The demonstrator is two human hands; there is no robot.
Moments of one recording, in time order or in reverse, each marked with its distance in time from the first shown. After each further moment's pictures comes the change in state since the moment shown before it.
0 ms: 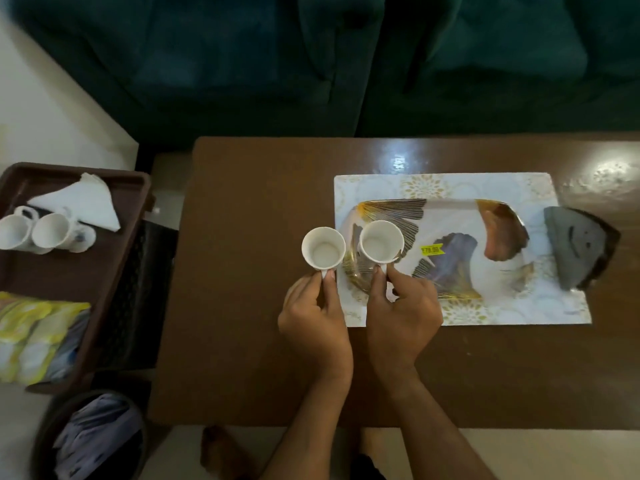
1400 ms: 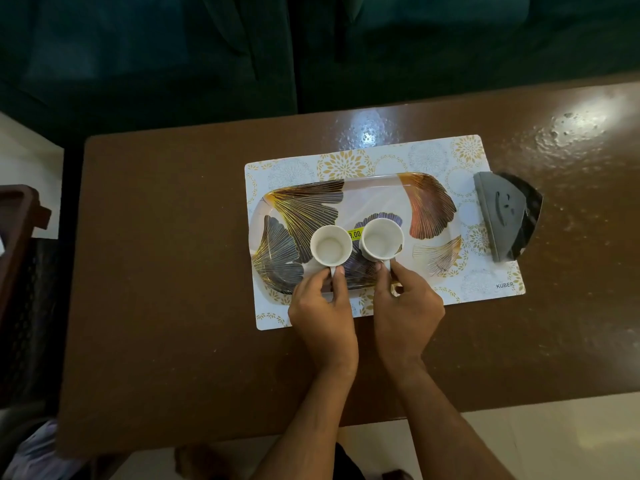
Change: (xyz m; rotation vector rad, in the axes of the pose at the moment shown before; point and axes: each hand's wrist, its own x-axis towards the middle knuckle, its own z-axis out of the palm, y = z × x) left_hand -0.088 0.037 0.120 -0.007 -0.162 -0.091; right_hand 0.061 0.133 -0.037 0.013 -0.084 0.190
